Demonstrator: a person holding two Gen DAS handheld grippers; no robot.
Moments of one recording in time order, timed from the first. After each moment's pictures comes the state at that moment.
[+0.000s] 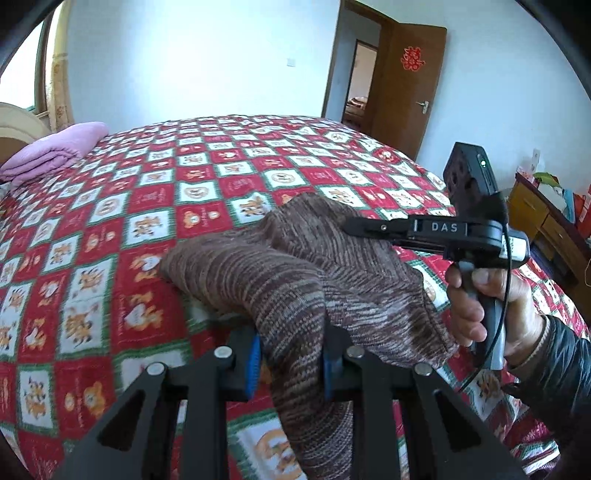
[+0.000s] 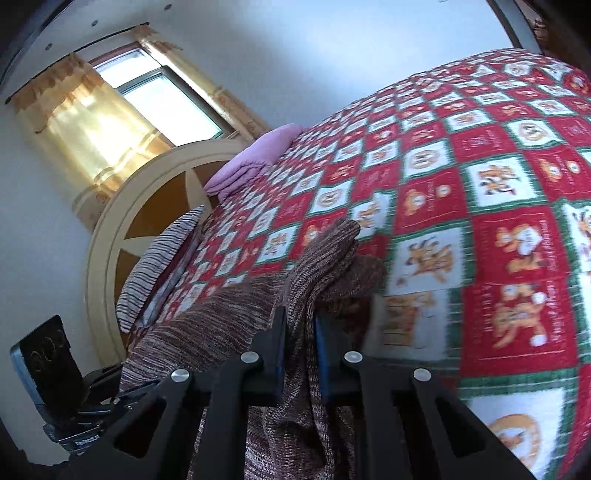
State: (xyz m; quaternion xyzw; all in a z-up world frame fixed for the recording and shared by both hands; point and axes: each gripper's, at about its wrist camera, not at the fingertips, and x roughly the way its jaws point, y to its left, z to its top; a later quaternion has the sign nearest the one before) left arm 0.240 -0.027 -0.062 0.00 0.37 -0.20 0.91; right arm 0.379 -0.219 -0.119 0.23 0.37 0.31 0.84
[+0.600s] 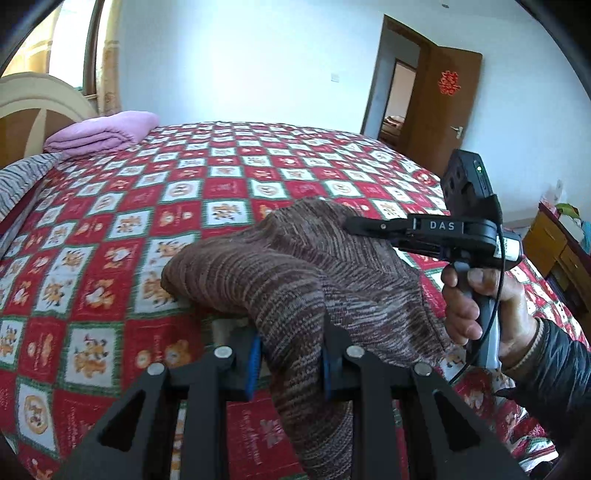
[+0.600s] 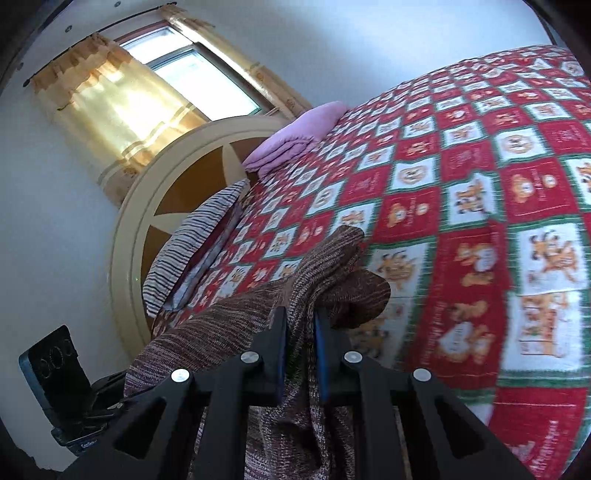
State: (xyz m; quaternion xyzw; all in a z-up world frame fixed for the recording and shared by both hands) left arm 0.210 0.060 -0.056 -0.04 0.36 -0.14 0.92; right arm 0.387 -0.110 -0.113 0.22 0.38 0.38 0.81
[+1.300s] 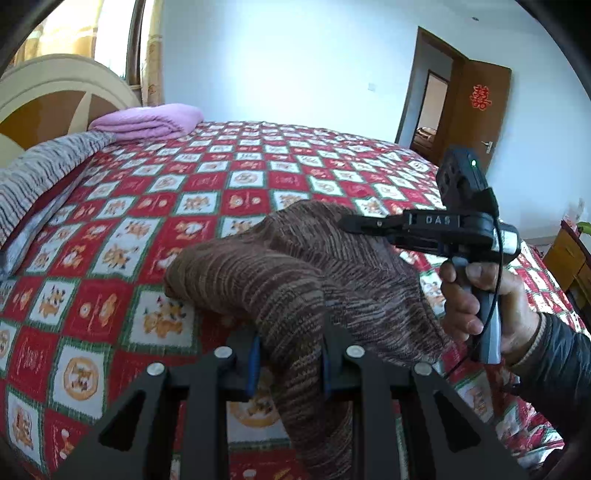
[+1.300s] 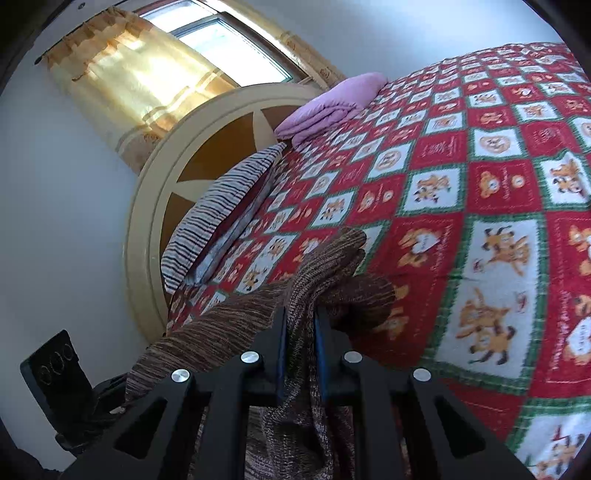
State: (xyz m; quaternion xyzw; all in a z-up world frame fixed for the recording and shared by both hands) left arm 0.174 0.131 -0.071 -0.05 0.36 -0.08 0.93; right arm 0.381 -0.009 -0.123 0.20 0.40 0.44 0.78
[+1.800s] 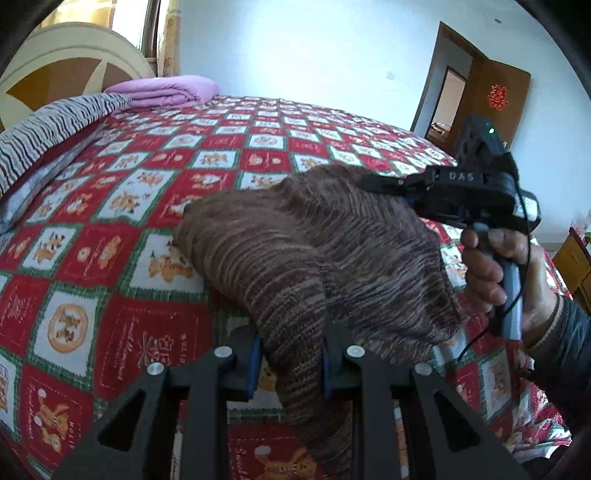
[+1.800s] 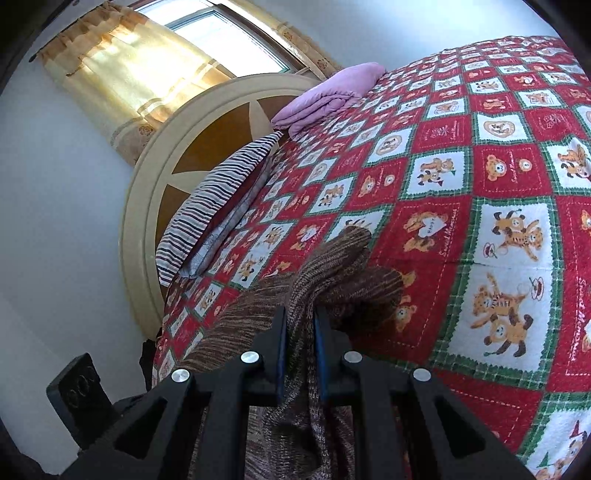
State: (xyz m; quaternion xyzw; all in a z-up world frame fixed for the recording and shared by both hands) left arm 0.164 0.147 -0.116 -0.08 0.39 -0.06 0.92; right arm 0.383 0.005 -0.137 0.19 0.41 0.43 0.78
